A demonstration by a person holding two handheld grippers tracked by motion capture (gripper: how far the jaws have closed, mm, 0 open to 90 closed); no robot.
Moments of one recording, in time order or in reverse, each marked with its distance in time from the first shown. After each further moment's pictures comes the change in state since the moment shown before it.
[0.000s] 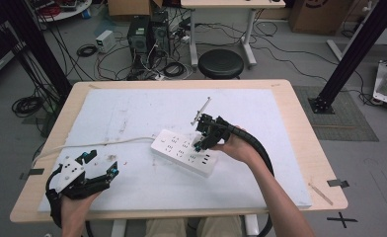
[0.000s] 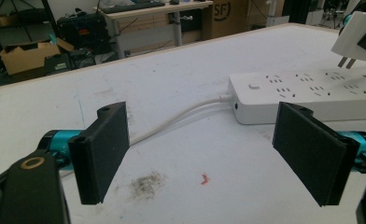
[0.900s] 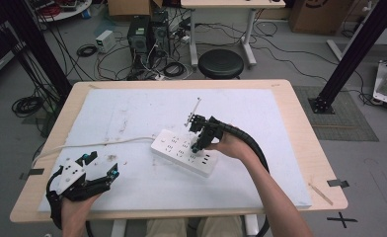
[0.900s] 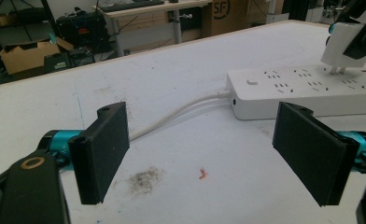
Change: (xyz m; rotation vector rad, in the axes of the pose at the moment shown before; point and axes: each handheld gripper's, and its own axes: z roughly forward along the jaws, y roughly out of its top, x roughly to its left) left arm -0.003 -0.003 -0.001 0.008 -0.001 0.005; right arm -0.002 0.016 0.018 0.098 0.025 -0.018
